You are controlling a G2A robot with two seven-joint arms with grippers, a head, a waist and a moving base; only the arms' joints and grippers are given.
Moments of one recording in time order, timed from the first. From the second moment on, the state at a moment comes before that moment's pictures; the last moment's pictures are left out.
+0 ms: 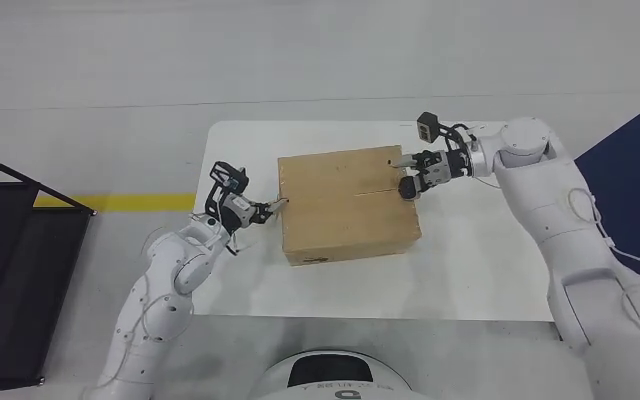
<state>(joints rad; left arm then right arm) 1.50 -1.21 -1.38 -1.67 1.26 -0.39 -0.19 -0.63 -1.06 0.95 -0.84 0.36 -0.01 1.54</state>
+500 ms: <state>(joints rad) 1.65 -1.19 -1.38 -1.68 1.49 -0.33 -0.08 -0.61 -1.06 0.94 -0.84 0.37 -0.02 1.54</state>
